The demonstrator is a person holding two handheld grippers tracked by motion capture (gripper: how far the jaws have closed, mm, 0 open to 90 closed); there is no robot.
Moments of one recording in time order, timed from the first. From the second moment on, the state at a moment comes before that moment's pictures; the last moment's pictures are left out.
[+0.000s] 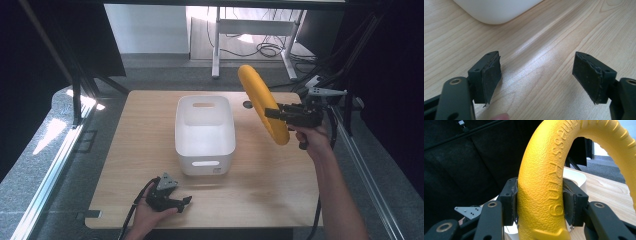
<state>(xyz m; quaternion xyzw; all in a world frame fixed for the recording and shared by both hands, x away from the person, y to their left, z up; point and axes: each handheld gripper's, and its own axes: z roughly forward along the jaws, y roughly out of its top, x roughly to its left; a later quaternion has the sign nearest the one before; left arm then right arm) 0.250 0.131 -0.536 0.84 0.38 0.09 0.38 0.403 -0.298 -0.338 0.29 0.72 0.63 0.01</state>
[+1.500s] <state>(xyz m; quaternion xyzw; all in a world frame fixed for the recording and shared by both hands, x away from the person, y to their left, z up) 0.250 0.130 -0.538 0.84 0.38 0.09 0.37 0.366 -0.257 -0.291 0.21 0.70 0.68 0.03</state>
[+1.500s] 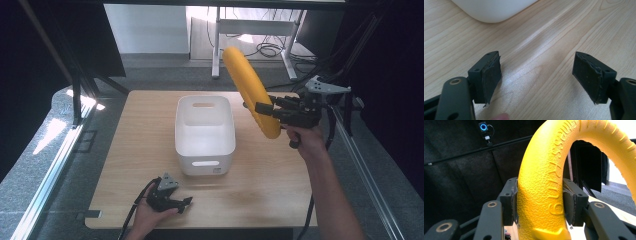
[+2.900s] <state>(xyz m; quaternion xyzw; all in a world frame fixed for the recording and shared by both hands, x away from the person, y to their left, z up) 0.250 0.133 -0.536 0.84 0.38 0.09 0.37 0.355 -0.195 -0.275 0.15 0.71 0.69 0.01</state>
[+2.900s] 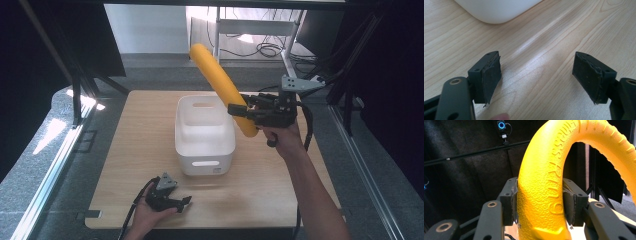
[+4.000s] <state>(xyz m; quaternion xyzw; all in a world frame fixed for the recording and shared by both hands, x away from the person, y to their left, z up) 0.250 0.135 -0.534 0.84 0.38 0.09 0.38 0.352 -0.166 -0.280 0.13 0.71 0.69 -0.02</state>
